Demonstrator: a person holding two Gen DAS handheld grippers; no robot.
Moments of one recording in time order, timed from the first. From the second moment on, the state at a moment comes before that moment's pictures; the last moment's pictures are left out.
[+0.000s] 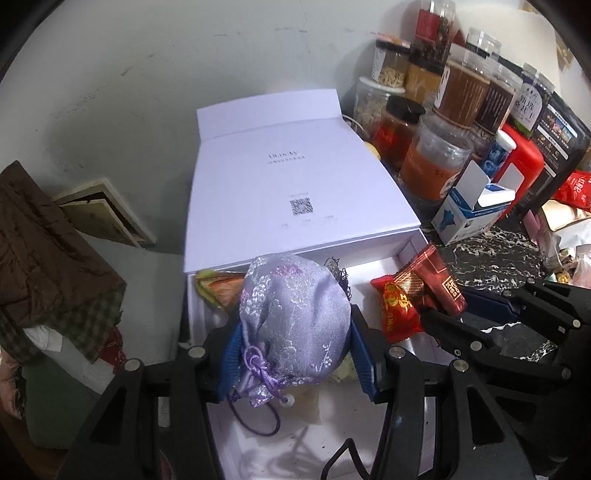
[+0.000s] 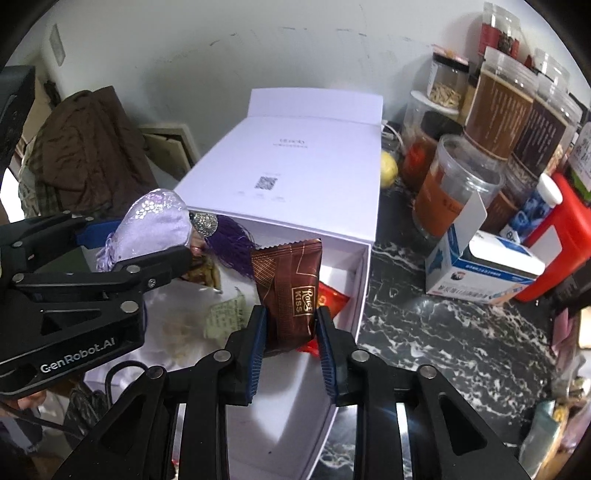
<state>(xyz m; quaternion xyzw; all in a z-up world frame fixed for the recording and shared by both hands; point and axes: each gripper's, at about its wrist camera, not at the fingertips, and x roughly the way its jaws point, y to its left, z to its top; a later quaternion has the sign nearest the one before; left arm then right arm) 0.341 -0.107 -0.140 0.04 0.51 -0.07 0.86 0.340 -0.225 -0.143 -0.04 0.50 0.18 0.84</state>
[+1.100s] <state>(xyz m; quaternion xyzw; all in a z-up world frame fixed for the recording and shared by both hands) 0.304 -0.106 0.005 0.06 0.43 -0.03 0.90 0.311 -0.242 -0.021 -0.05 0.43 0.16 0.89</state>
